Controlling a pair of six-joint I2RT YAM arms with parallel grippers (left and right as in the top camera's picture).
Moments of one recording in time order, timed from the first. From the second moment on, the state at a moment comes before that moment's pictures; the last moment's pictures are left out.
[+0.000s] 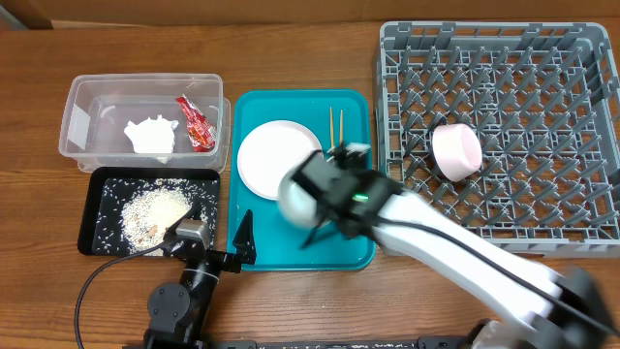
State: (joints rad) left arm -0.17 0.02 0.01 -0.07 0.07 -0.24; right arm 0.85 1.59 1.29 -0.95 0.33 0.94
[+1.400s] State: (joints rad) left arm -0.17 0.02 0.01 -0.07 0.07 -0.24; right arm 0.16 1.81 1.31 -1.16 1.19 0.66
